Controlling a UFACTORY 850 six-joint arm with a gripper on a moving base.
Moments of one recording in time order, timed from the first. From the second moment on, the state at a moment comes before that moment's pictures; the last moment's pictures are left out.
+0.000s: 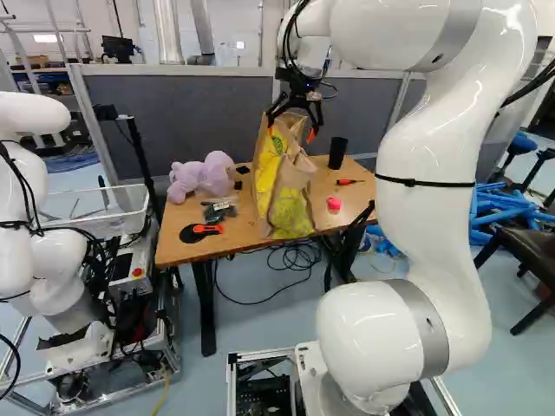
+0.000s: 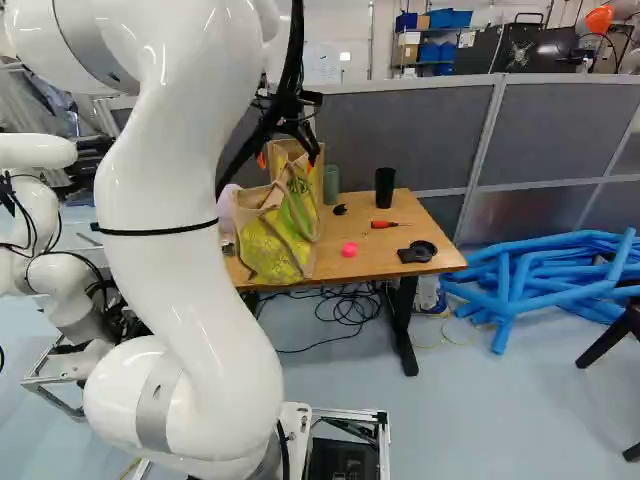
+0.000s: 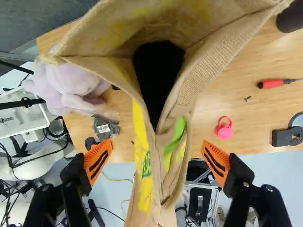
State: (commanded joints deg) arm -0.4 -20.2 -91.5 9.8 -65.2 -2.4
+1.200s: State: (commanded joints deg) arm -0.4 -15.4 -92.8 9.8 -65.2 -2.4
